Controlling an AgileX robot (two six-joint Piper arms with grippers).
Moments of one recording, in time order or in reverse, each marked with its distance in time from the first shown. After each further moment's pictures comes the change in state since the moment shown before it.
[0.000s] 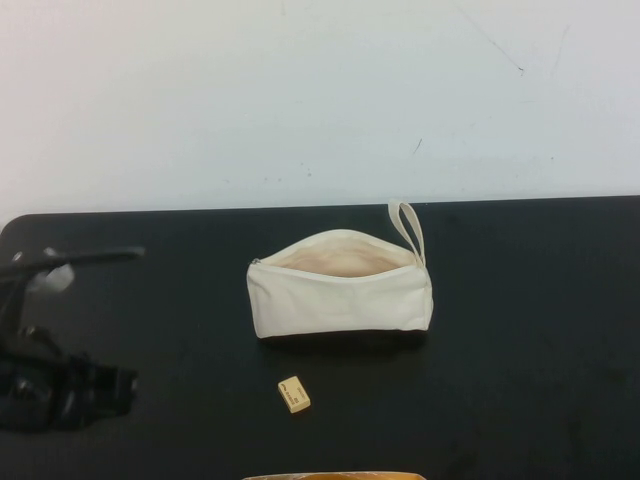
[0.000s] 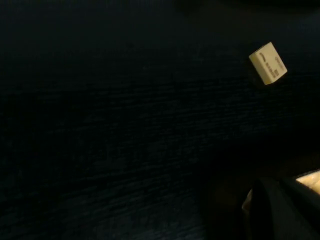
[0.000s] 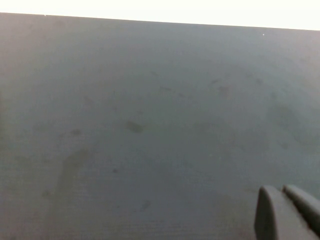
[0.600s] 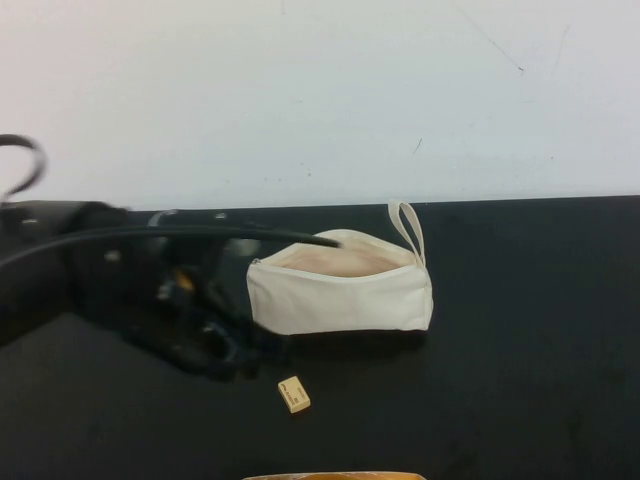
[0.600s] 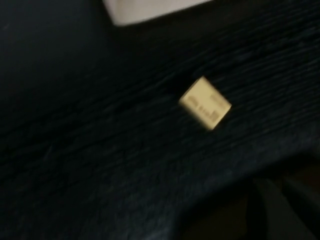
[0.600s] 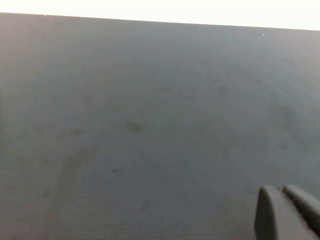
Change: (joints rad) right arm 0.000 0.000 0.000 0.000 0.000 0.000; left arm -0.416 0.341 -0.306 0.293 -0.055 -0.319
